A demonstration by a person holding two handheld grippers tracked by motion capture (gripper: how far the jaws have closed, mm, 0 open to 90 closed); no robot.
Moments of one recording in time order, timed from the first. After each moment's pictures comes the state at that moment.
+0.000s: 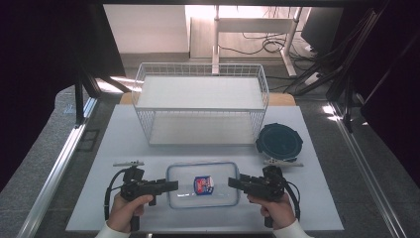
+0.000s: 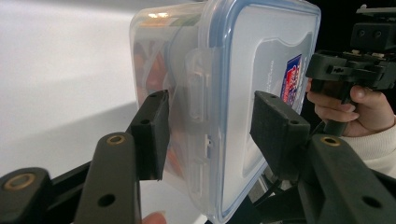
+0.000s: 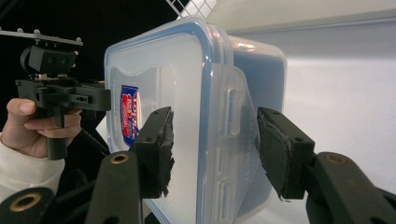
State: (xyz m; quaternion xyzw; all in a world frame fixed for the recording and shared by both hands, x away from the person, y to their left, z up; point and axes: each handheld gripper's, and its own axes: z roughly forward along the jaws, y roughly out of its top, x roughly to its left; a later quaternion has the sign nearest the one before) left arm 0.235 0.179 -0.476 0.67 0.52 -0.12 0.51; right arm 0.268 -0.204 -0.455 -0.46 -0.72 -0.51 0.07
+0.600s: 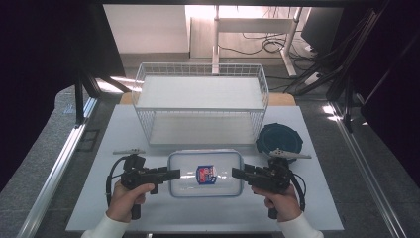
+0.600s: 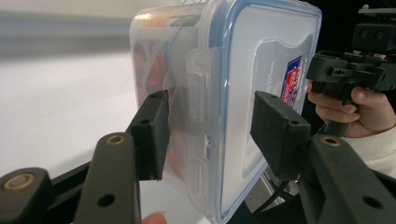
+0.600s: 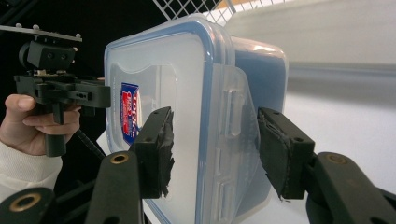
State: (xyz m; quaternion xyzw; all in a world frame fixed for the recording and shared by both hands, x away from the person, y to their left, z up) left arm 0.252 0.175 -0.438 0.68 0.50 -0.09 0.52; right arm 0.275 -0.208 -0.424 -0.44 -0.72 -0.53 0.04
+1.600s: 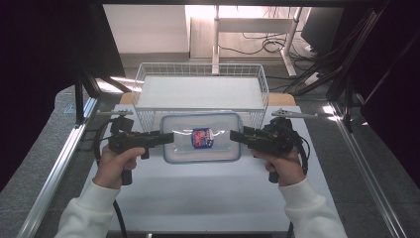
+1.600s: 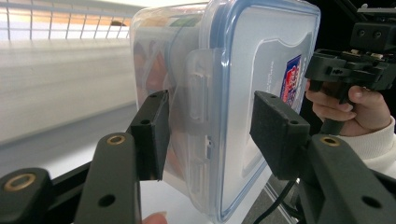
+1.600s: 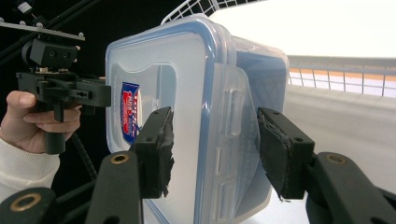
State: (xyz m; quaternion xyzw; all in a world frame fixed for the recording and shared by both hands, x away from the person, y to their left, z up) left arm 0.290 0.193 -0.353 0.69 0.47 -0.04 0.55; right arm 0.321 -0.191 -0.337 -0.39 -0.73 -0.57 0.00
